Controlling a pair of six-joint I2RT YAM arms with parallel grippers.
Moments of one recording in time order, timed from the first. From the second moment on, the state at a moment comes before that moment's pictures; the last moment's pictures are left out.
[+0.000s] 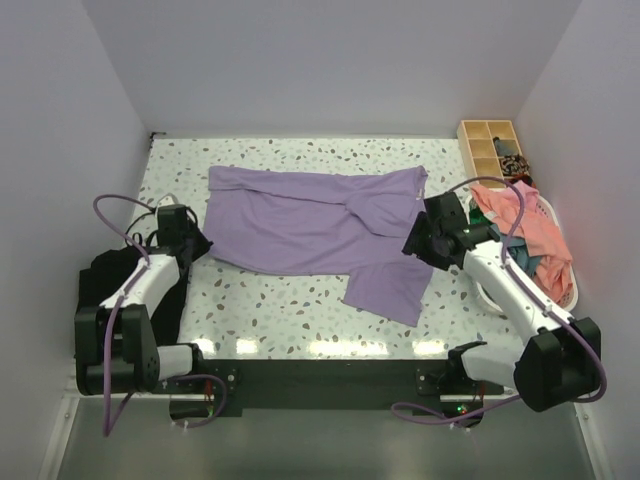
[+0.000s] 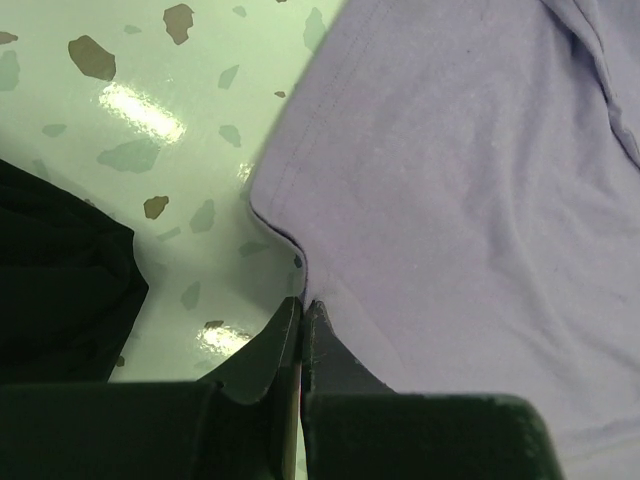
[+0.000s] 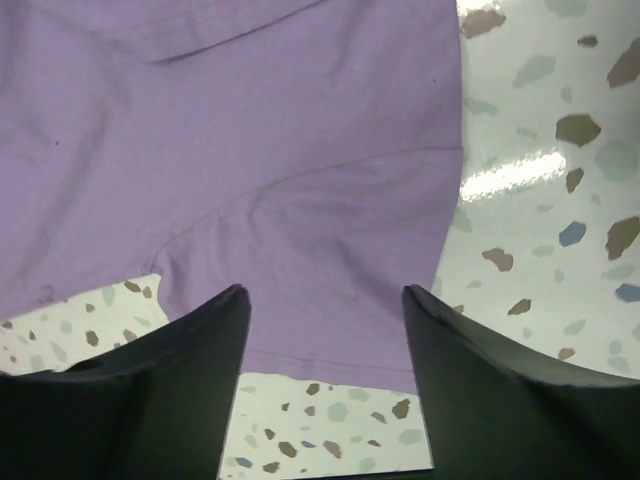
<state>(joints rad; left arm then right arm) 0.07 1.27 0.63 -0.15 -0.06 -0.57 0.31 1.21 0.94 -0.74 0.17 0.69</state>
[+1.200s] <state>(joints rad) 0.07 1.26 0.61 -0.15 -0.06 -0.56 0.31 1.21 0.69 -0.69 0.04 0.75</state>
